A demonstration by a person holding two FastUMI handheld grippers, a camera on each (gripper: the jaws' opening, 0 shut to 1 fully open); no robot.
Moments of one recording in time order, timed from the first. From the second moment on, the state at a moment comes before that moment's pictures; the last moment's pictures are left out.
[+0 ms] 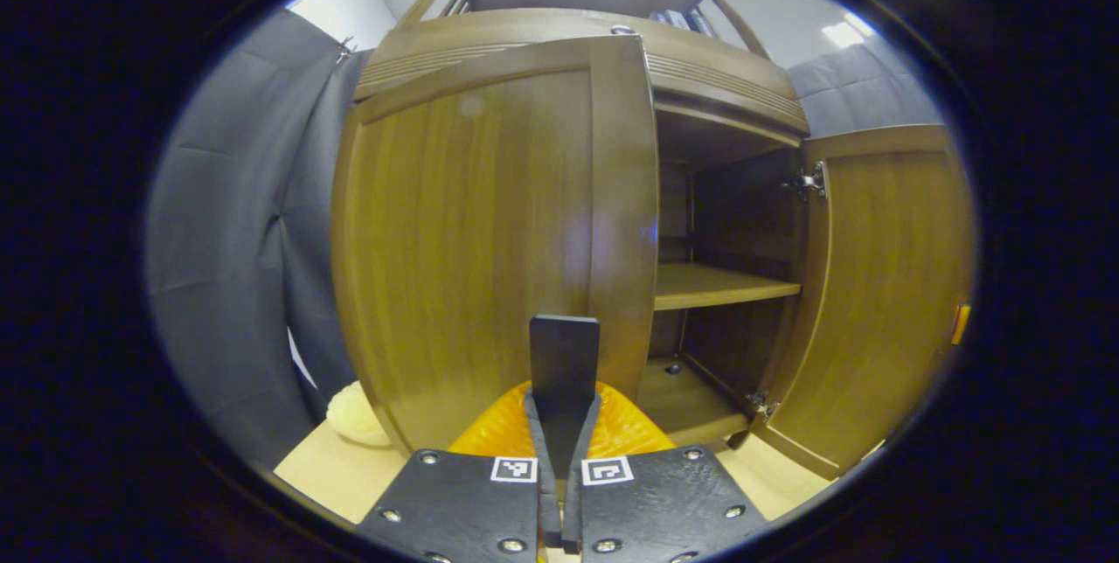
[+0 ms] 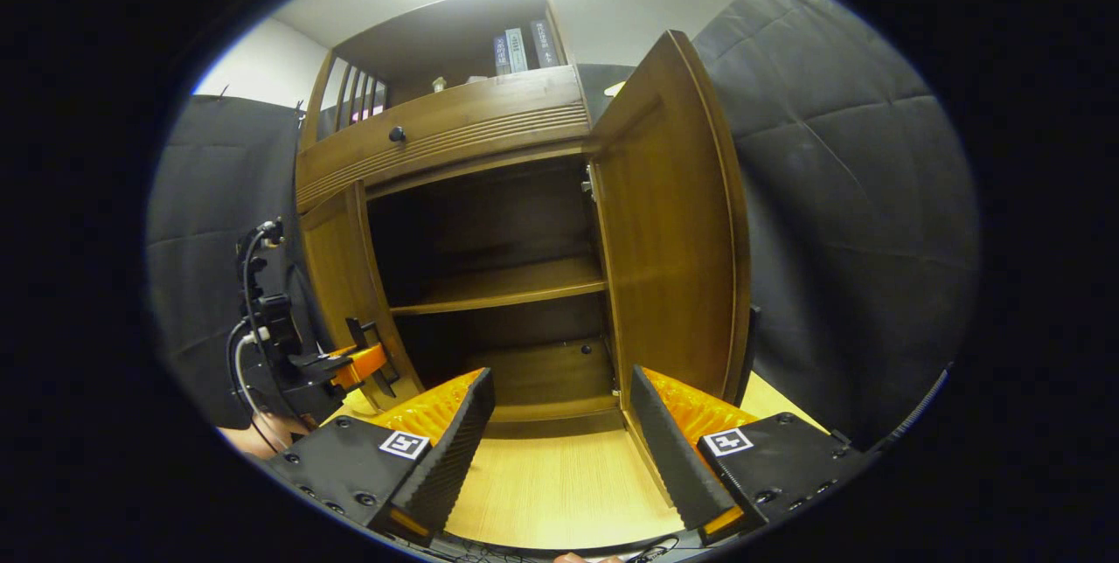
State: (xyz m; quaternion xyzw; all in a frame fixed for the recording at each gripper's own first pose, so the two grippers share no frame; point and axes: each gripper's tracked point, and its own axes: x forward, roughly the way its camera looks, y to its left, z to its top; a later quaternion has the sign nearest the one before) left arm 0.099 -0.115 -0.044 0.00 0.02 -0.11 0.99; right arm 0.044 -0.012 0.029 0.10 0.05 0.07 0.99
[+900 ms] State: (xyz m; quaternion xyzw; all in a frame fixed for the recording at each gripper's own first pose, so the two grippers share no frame) left arm 0.029 -0.011 -0.050 -0.01 0.01 -0.04 1.00; right arm 0.055 0.070 0.027 0.10 0.06 0.15 0.98
